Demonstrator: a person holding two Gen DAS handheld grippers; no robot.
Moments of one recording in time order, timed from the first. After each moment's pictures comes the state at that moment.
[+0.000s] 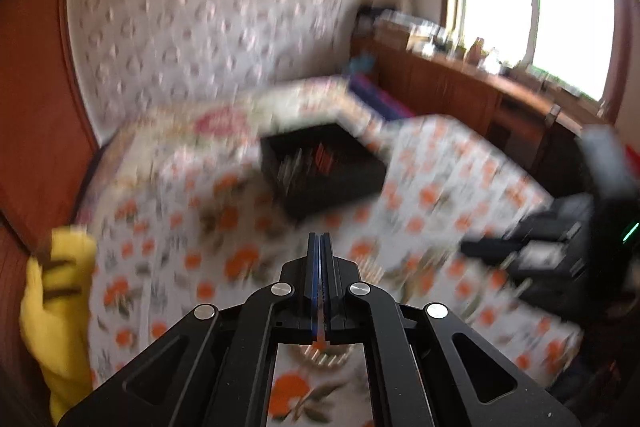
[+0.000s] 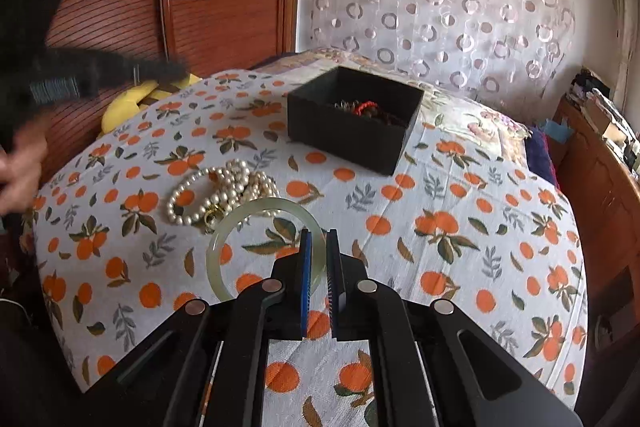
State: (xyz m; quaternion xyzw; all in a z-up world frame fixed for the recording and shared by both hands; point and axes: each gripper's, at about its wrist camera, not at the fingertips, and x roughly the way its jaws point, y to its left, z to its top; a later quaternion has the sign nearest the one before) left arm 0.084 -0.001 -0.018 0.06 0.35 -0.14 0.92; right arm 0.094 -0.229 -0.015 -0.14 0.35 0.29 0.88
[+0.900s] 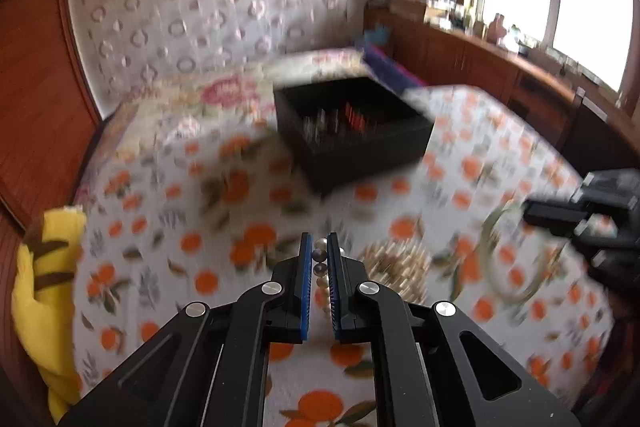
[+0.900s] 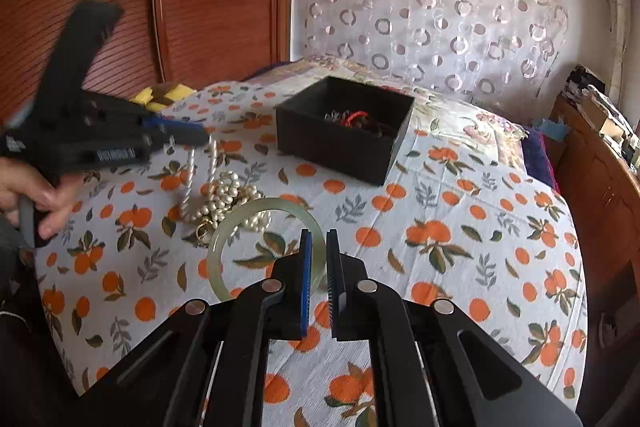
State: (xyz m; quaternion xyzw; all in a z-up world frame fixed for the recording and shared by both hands) left arm 0.113 0.008 -0.032 0.05 0.37 -0.12 0.92; right arm 0.102 -0.233 -0.006 -0.12 0.33 0.28 0.89
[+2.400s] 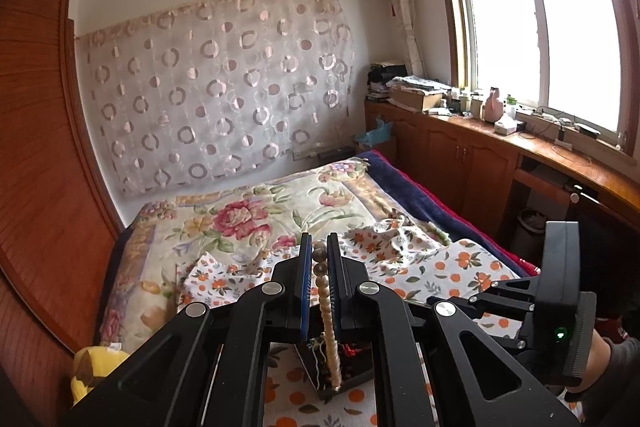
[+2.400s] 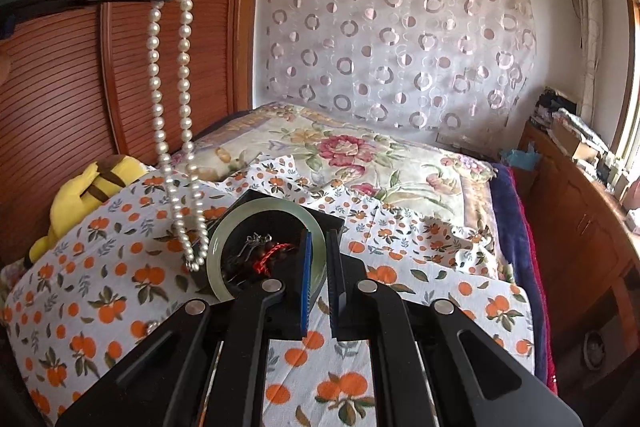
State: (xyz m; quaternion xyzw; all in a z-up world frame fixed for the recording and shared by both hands) left arm 0.184 -0.048 0.140 0.08 0.22 -0.12 0.96; right arm 0.219 -0.231 0.064 -0.10 0.28 0.23 0.93
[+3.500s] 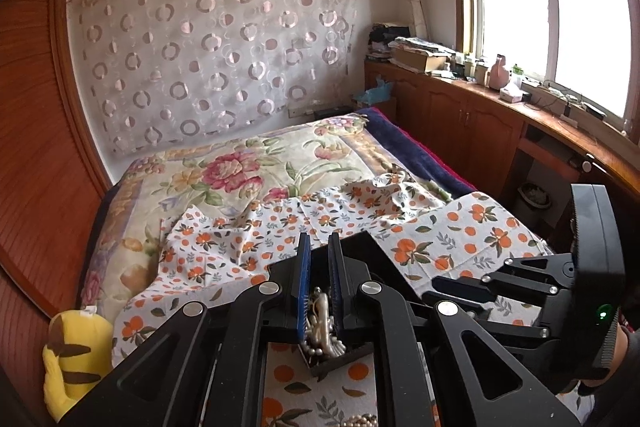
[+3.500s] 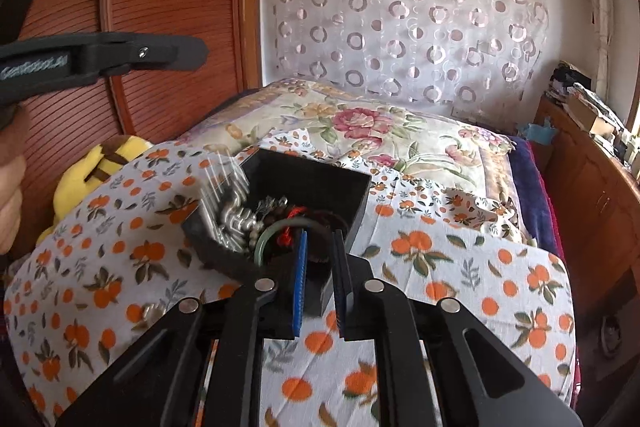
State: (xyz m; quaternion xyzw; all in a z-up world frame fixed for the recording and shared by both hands) left arm 0.204 -0.045 0.060 0.07 0.29 -0.12 0.95; right arm 0.217 -0.222 0.018 -0.09 0.32 0.25 0.91
